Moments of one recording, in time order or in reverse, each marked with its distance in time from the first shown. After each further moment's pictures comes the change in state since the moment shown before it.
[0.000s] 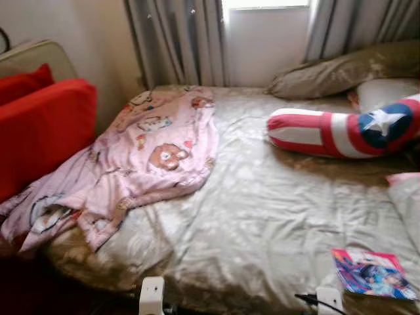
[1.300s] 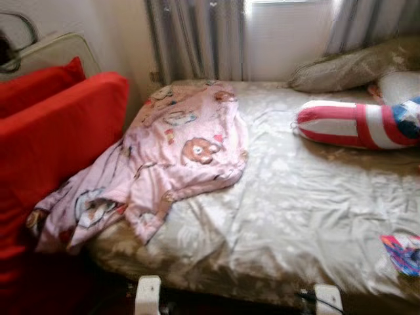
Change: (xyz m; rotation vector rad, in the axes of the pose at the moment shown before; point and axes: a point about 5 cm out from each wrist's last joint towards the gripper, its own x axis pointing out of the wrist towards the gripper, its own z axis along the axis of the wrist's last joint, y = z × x) left arm -0.002 0.009 -0.004 0.009 0.013 0.018; right arm 0.001 0.012 0.001 0.004 -0.005 0.025
